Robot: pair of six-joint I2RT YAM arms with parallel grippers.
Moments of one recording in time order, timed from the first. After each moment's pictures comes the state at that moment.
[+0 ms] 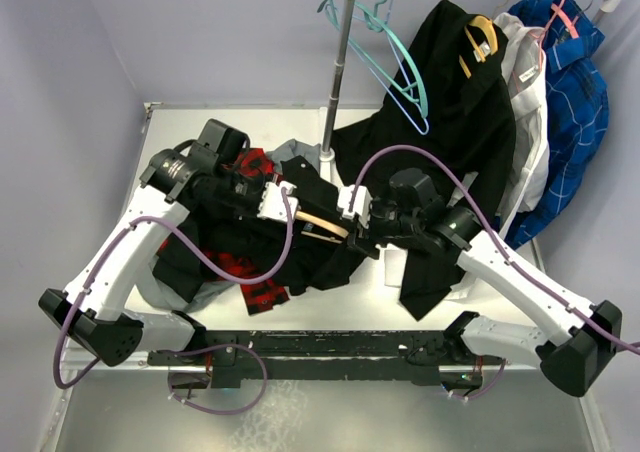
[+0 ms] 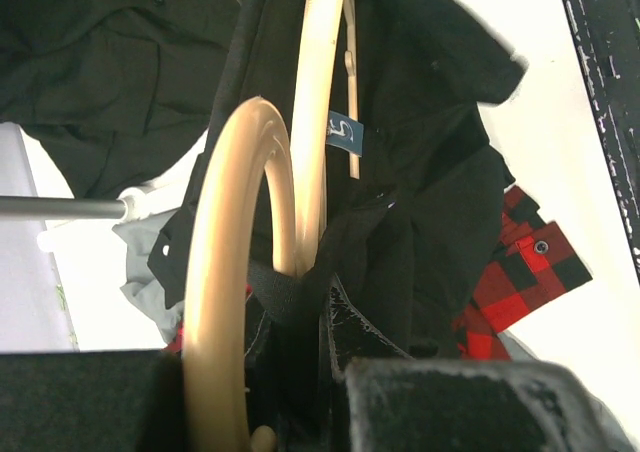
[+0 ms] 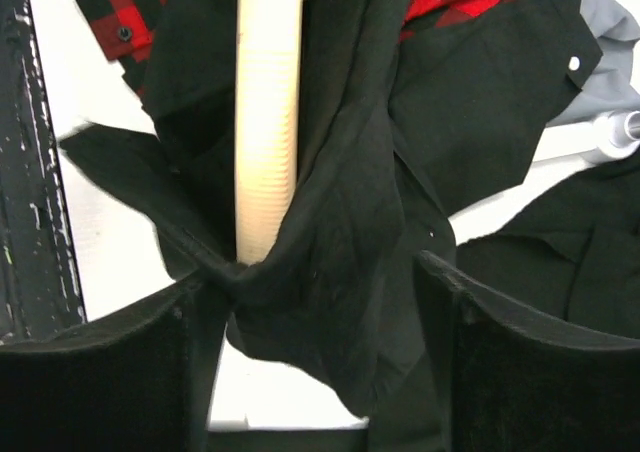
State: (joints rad) left arm -0.52 1.32 1.56 -1.21 0.65 1.24; right arm 0.69 1.09 1.01 -0.58 -0.40 -0.56
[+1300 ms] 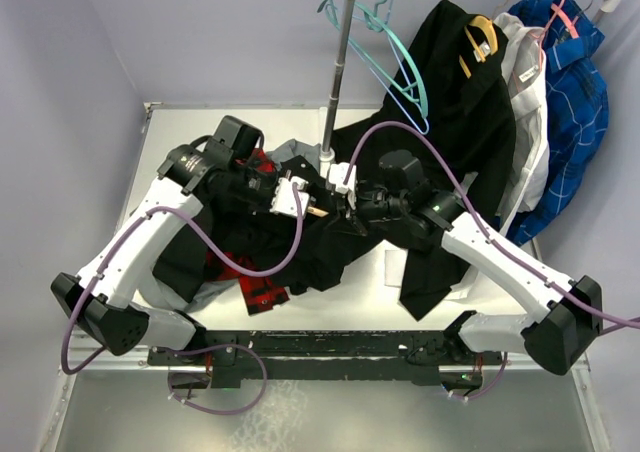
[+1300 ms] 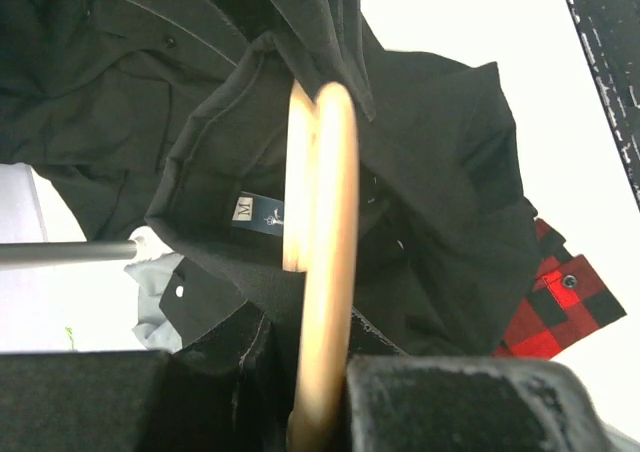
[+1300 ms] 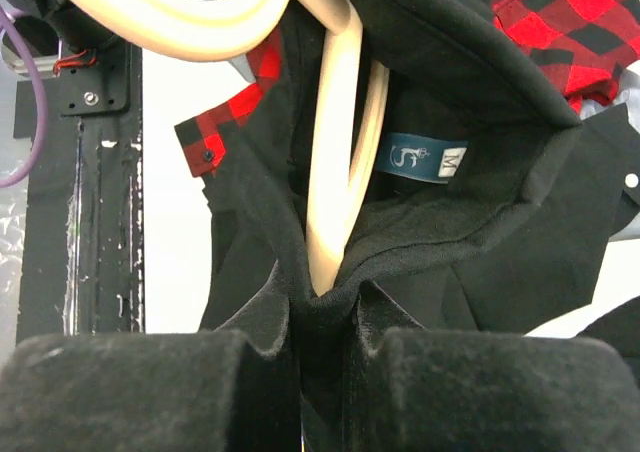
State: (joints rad) left arm -0.56 1.38 1.56 -1.12 0.70 1.21; right arm 0.68 1.25 1.10 -0.40 -0.65 -0.40
